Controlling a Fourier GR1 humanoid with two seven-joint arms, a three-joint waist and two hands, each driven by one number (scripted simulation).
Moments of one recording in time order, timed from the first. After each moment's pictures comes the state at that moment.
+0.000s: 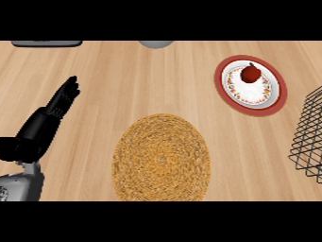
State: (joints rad) left arm -0.15 0.18 0.06 -1.64 -0.07 -0.23 0.05; right arm -0.23 -0.42 -0.56 -1.84 0.59 -0.09 0.54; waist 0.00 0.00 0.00
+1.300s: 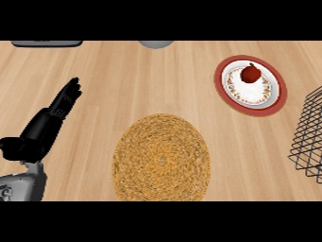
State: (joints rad) left arm -0.15 0.16 0.07 -1.61 -0.09 -0.24 0.02; right arm -0.31 -0.56 -0.71 -1.41 0.33 -0.30 0.11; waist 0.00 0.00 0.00
